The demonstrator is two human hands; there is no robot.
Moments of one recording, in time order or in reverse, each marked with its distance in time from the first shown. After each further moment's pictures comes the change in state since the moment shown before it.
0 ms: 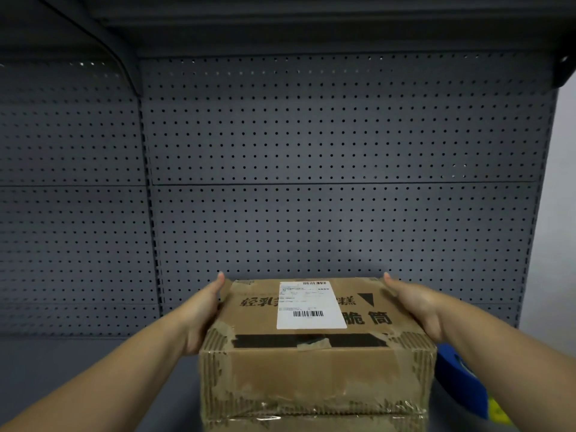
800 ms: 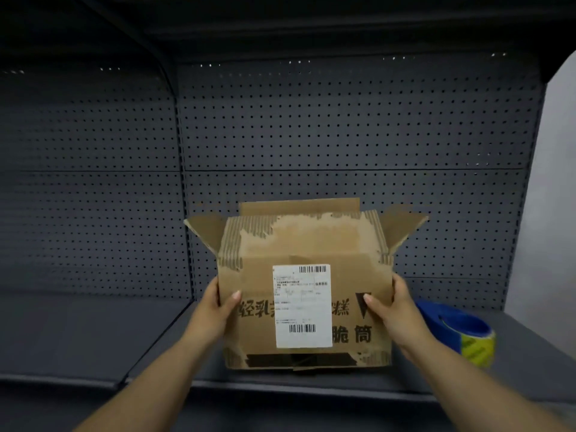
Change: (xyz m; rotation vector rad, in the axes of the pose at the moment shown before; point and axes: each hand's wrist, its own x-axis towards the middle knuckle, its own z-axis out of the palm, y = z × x) left_hand -0.064 -0.089 -0.001 0.256 0.315 0.561; right_hand -0.065 0.084 0.048 0.012 0.201 -0.517
